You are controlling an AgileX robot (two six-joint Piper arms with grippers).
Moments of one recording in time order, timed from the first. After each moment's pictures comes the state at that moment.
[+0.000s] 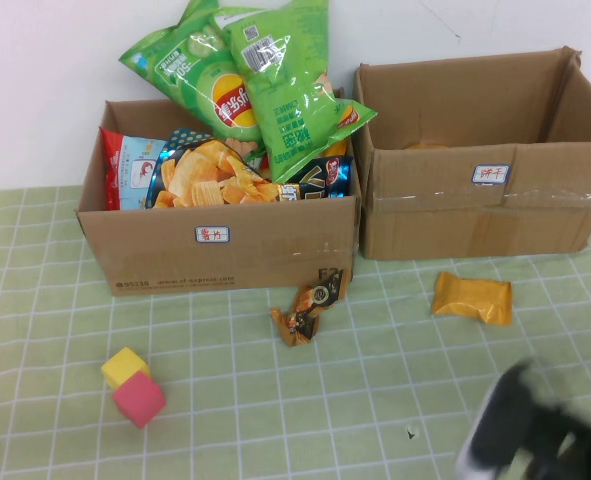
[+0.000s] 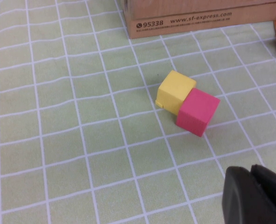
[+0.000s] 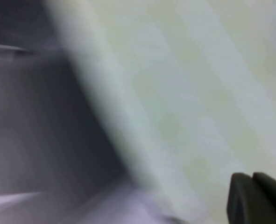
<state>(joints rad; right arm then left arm) 0.72 1.31 -0.68 0.37 0.80 -0.56 0.01 0.40 -0.33 -0.27 0.60 0.21</state>
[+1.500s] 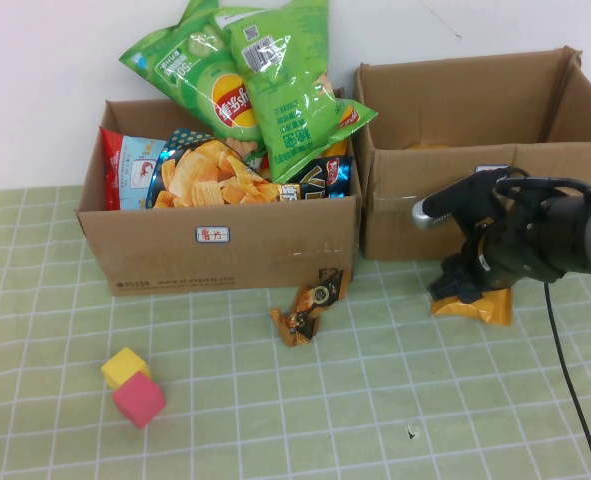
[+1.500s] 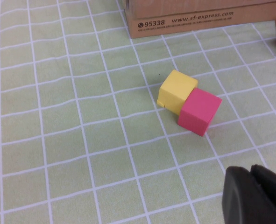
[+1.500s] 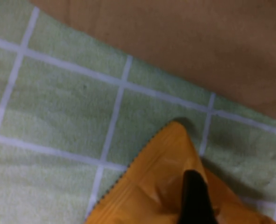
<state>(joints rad) 0.40 2.12 -1.34 -0.68 0.42 0.52 0.01 0.40 -0.33 -0.27 0.60 0.21</state>
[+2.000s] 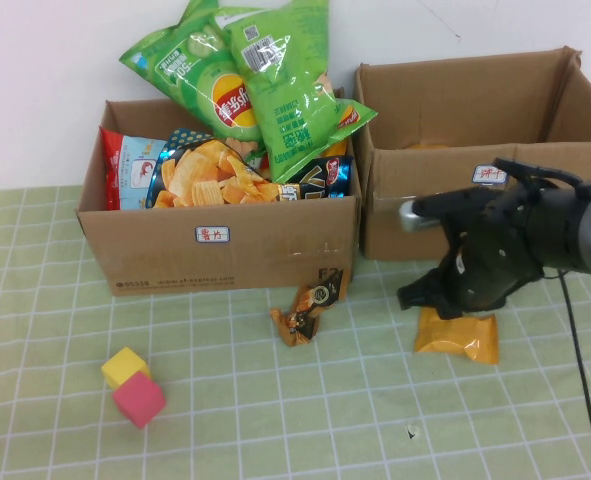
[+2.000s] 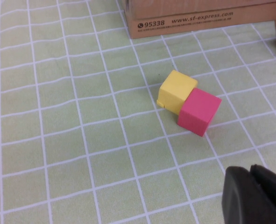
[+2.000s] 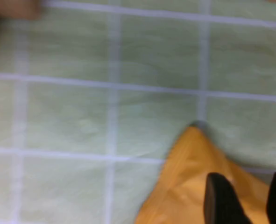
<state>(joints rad) 0.47 2.06 -1.35 -0.30 0.57 0.48 0.01 0.40 -0.33 -0.27 0.60 0.21</state>
